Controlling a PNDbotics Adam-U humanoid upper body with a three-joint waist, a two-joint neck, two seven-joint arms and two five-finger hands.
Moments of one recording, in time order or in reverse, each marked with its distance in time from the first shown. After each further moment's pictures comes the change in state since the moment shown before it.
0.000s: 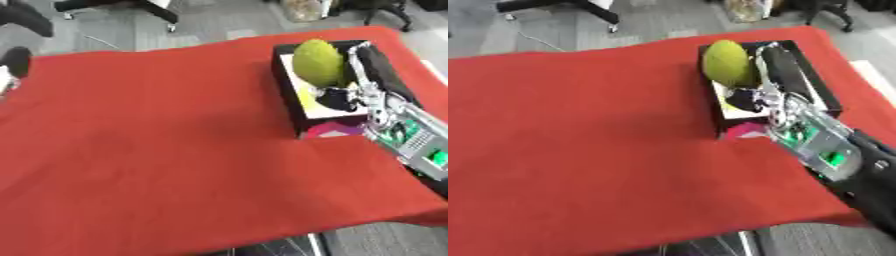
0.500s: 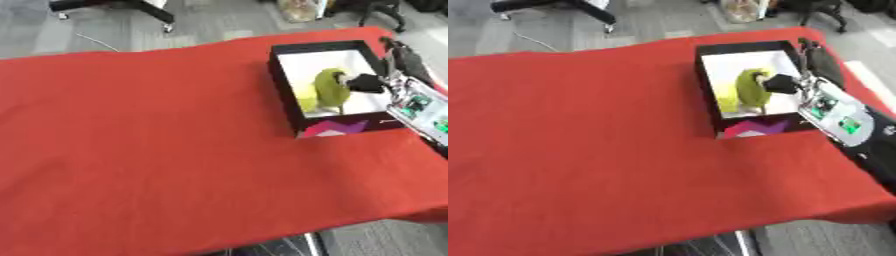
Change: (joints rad) left arm 0.136 -0.082 0.117 -0.174 0.039 0.152 0.072; right arm 0.073 -0.068 -0.118 0.094 0.043 -0.010 -0.007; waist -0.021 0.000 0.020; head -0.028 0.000
